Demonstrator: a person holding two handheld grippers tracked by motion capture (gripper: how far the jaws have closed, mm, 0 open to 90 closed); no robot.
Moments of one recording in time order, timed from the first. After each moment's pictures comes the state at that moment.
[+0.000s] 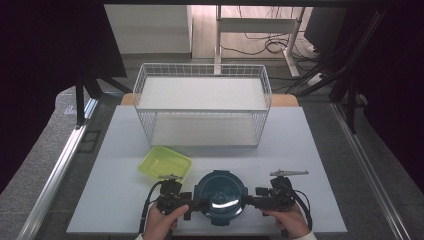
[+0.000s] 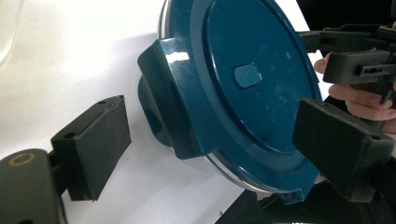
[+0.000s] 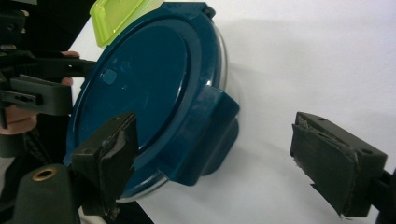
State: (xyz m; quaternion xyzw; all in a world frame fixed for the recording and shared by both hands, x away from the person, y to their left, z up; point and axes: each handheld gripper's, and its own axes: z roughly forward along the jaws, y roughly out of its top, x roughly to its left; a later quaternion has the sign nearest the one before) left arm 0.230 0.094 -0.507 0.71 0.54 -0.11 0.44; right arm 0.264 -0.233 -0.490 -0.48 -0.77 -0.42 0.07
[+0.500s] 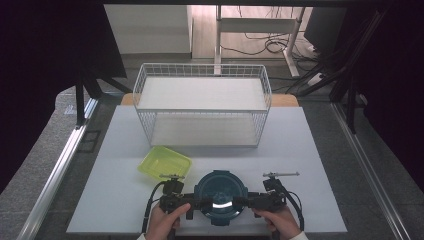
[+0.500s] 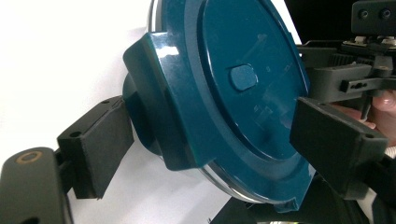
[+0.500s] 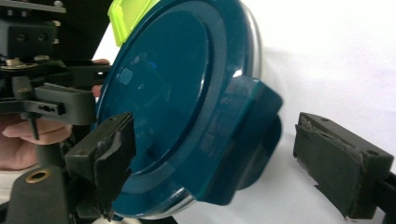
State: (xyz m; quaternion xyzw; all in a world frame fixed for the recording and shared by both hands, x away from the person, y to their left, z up) left arm 0.236 0.091 -0.514 0.69 0.54 -0.15 0.45; right arm 0.267 -0.217 -0.506 -0.50 -0.74 -0.43 0.15
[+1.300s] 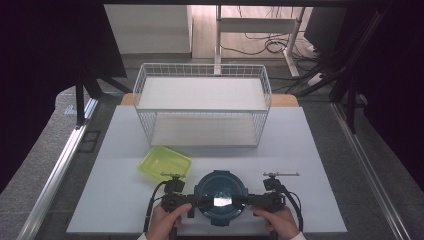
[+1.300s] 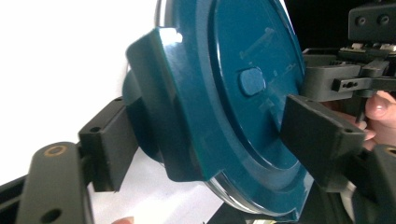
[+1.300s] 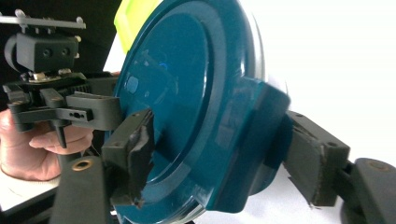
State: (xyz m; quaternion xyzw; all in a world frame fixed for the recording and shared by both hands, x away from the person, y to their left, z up) left arm 0.241 0.090 -0.519 0.68 0.56 -0.18 0.45; right arm 0.268 -0.217 -0.507 -0.53 -0.71 -0.42 0.18
